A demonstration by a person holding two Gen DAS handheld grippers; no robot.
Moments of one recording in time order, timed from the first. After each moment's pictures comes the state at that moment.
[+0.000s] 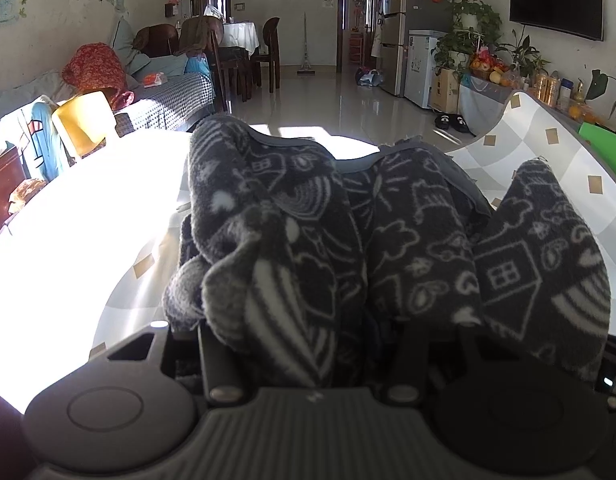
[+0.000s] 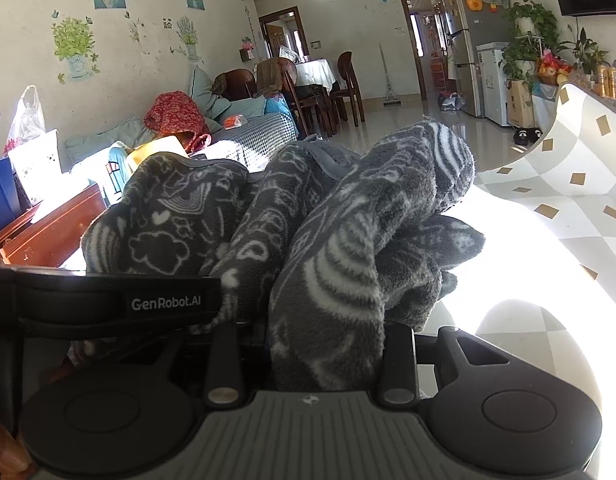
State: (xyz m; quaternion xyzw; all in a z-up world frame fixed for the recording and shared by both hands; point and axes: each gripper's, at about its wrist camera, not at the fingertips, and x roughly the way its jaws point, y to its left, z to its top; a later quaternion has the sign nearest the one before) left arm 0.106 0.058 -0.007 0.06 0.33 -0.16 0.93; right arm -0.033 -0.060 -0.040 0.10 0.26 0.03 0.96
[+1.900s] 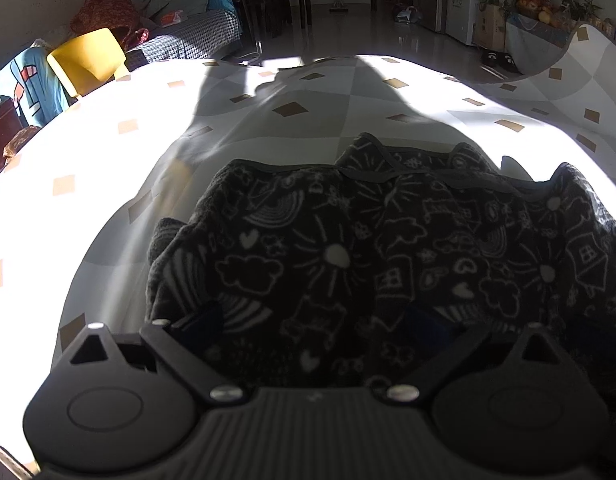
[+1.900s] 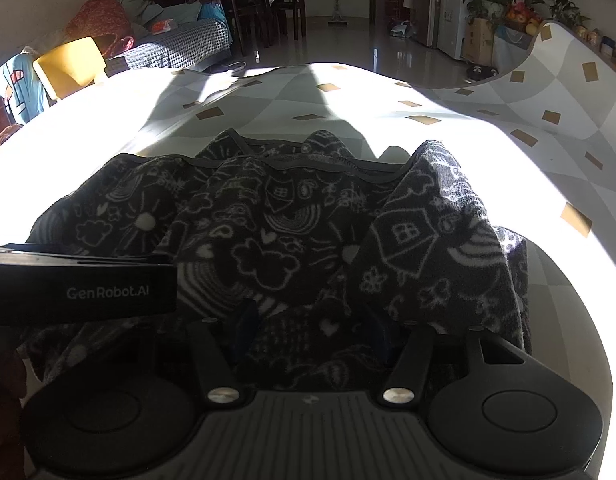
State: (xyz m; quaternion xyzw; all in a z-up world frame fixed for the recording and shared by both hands) left arm 0.210 0.030 -0.121 0.09 0.42 -0.09 0.90; right arm 0.061 -0.053 -0.118 0.04 0.40 -0.07 0.91
